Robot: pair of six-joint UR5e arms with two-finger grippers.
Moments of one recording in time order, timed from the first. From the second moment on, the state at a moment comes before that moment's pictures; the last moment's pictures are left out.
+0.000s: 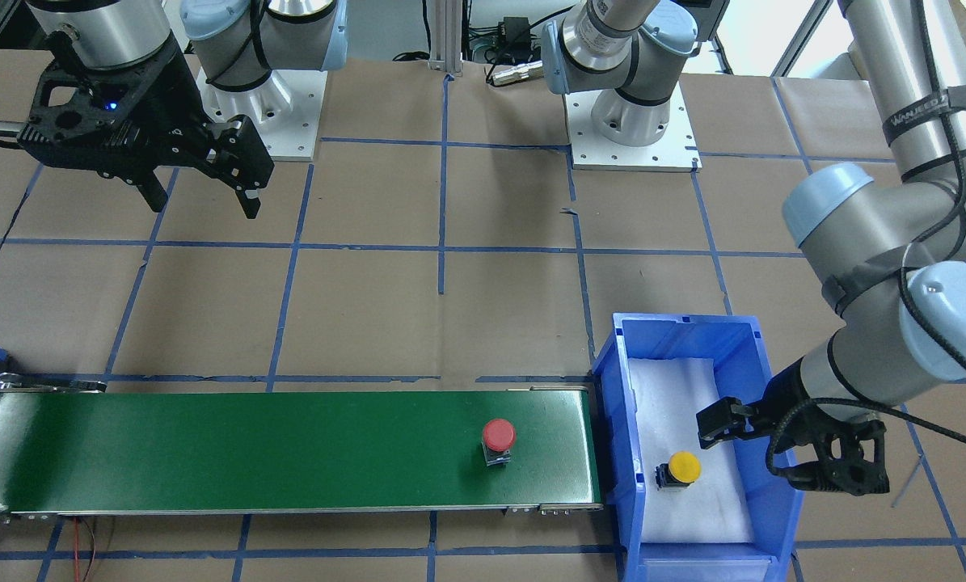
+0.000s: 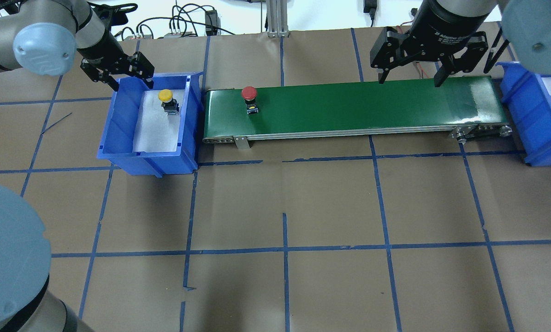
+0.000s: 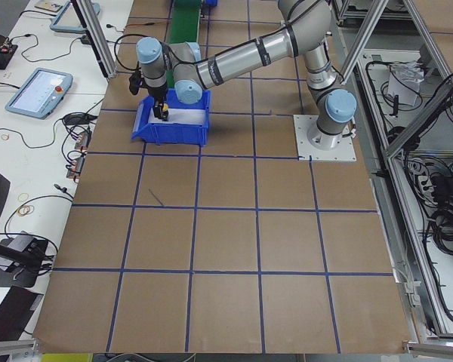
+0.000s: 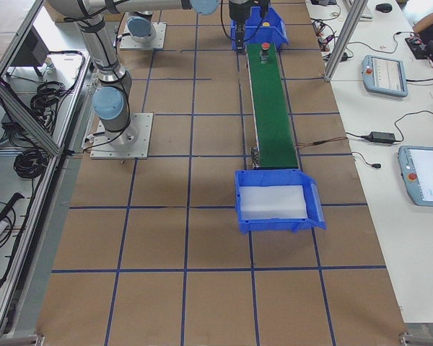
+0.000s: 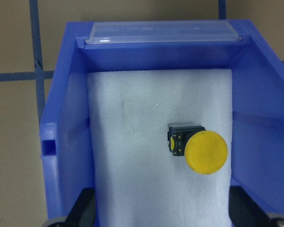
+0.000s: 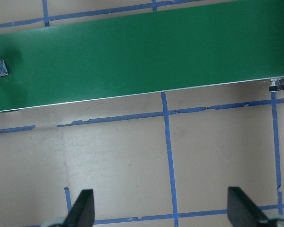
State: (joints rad) left arm -1.37 -2.10 -1.42 -1.17 1.45 0.24; right arm 1.59 -1.56 1.51 -1.62 -1.54 0.12
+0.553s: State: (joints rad) left arm -1.37 -2.12 -1.45 -1.11 1.39 0.32; right arm 1.60 -1.56 1.52 -1.61 -1.54 0.12
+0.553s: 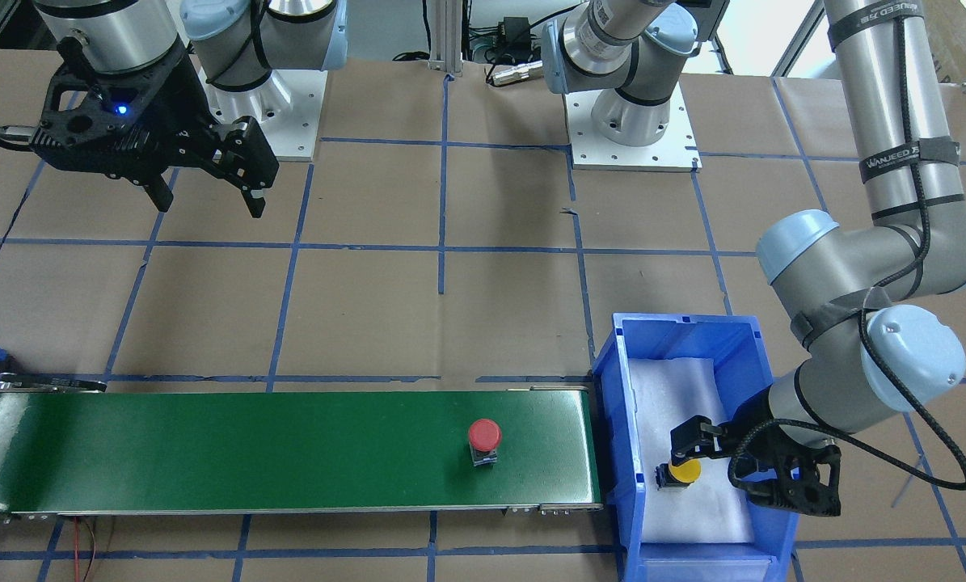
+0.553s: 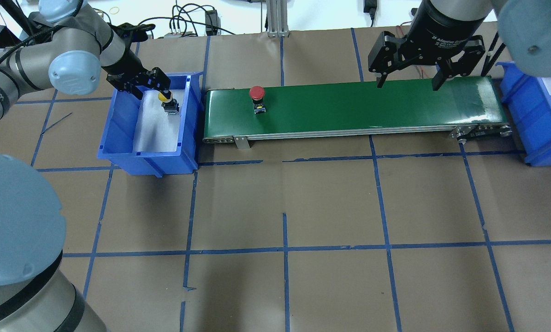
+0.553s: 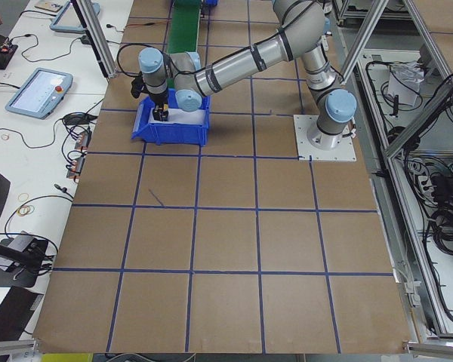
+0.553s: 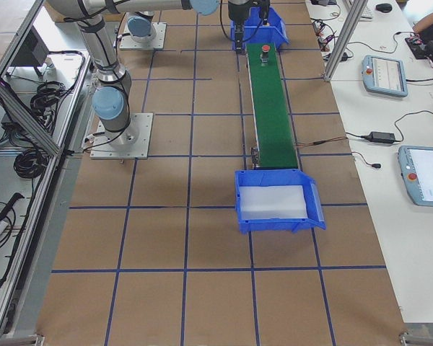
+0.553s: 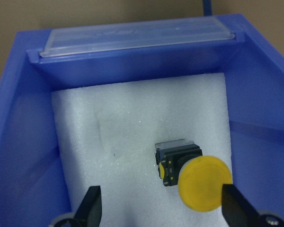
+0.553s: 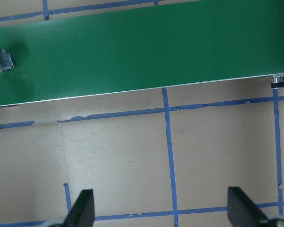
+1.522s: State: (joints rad) left arm -1.42 -2.14 -1.46 -1.03 1.35 0.30; right arm 1.61 -1.56 1.52 -1.61 -1.54 0.12
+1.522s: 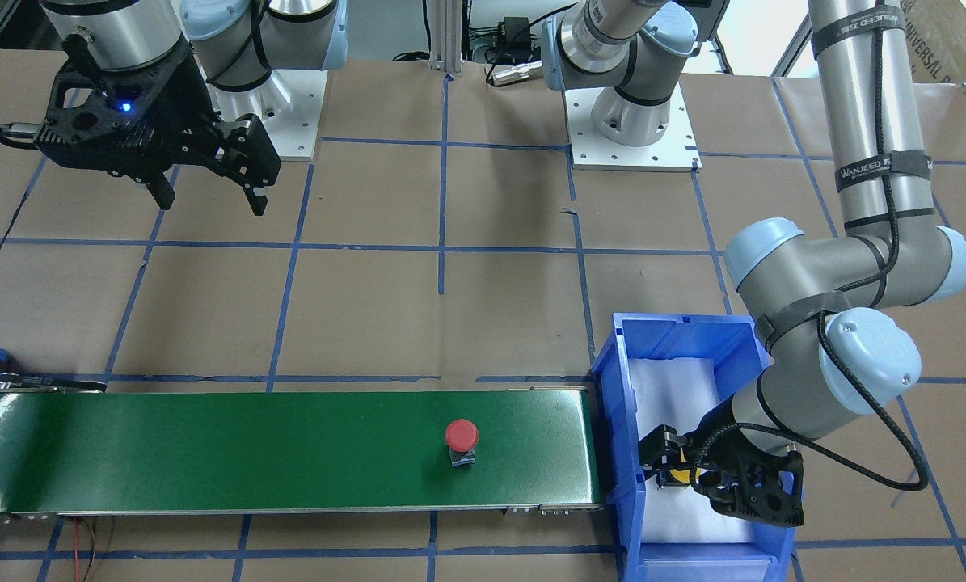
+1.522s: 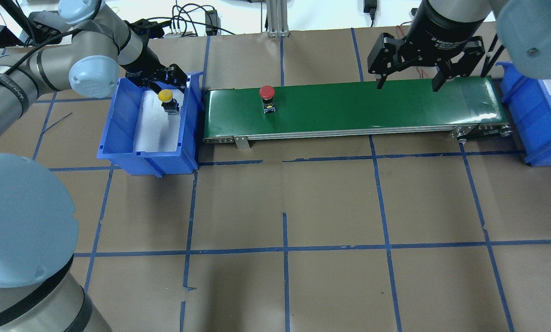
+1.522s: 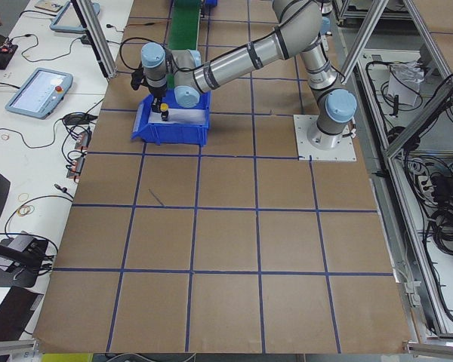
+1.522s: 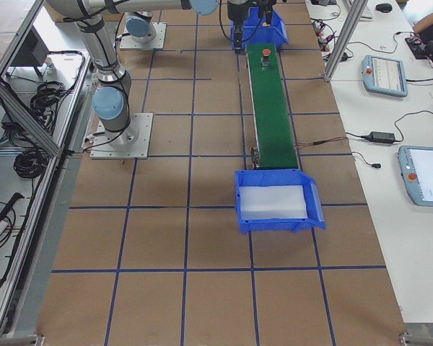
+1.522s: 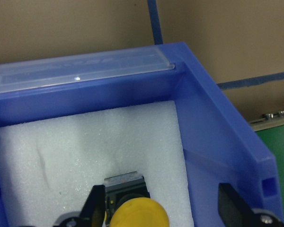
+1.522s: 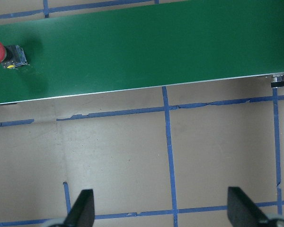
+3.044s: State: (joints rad) left arm -1.41 -2.14 -1.47 -1.03 1.36 0.22; right arm 1.61 -1.56 1.52 -1.61 -1.54 0.12
